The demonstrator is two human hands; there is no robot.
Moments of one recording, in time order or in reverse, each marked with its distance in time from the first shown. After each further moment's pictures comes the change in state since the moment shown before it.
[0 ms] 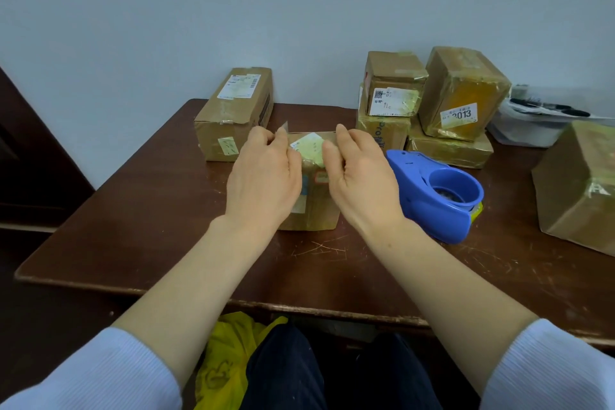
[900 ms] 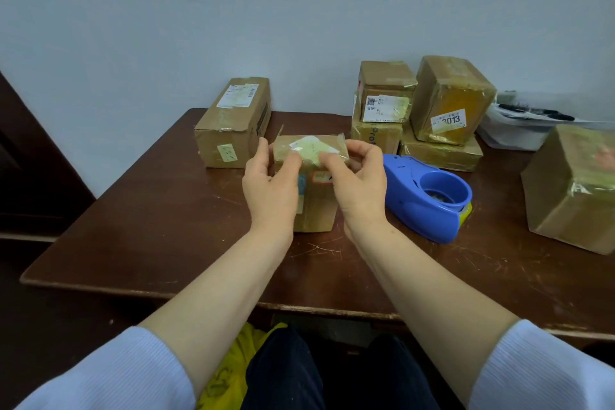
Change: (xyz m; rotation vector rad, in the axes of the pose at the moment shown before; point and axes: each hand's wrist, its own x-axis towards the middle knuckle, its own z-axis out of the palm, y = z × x) left_hand -0.008 0.020 0.024 -1.097 0.172 -0.546; right_hand -0.002 -0.005 0.010 1.023 0.219 0.502
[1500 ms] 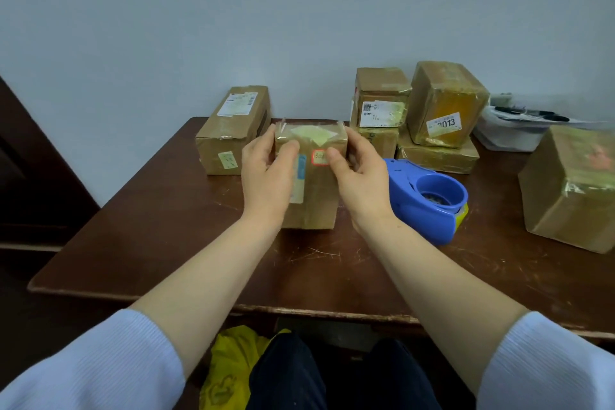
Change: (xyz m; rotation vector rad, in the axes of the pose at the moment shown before) left_hand 0.014 0.017 -0.004 0.137 -0.172 0.092; right_hand 0.007 -0.010 -0.010 -0.170 -0.134 -0.137
